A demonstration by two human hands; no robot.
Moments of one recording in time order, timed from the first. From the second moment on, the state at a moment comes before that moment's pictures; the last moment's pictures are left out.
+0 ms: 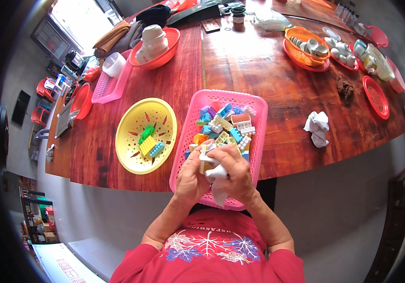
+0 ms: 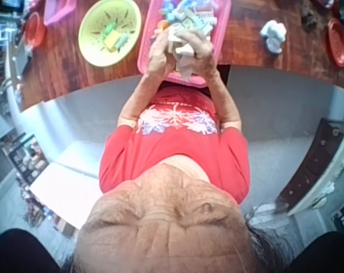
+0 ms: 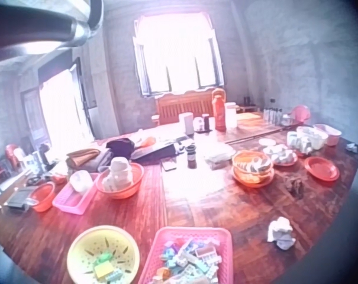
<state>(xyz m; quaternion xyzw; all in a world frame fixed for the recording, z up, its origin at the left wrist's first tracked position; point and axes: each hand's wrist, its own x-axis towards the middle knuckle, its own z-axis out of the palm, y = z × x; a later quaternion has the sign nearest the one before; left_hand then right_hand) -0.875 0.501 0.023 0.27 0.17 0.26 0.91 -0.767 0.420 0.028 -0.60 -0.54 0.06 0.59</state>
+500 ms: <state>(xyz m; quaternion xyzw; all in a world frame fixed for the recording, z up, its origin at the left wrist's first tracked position) -0.878 0.498 0.016 0.27 0.18 0.30 0.90 -0.778 0.415 0.027 -0.62 -0.57 0.08 0.53</state>
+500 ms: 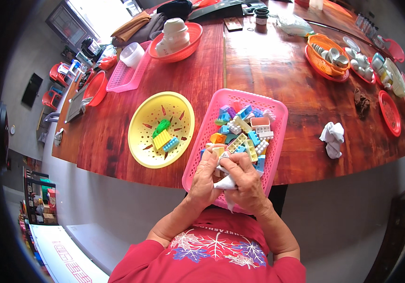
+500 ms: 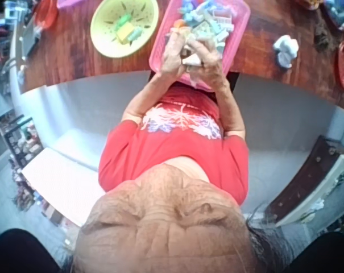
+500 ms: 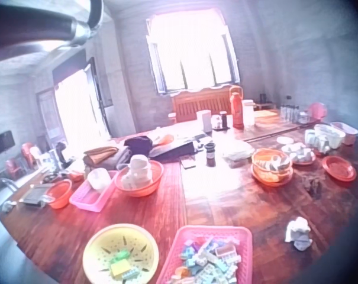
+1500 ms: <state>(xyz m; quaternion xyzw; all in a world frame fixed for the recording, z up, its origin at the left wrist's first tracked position) -0.895 0.491 0.019 0.64 0.17 0.26 0.70 -0.754 0.411 0.032 -0.58 -0.43 0.21 0.66</state>
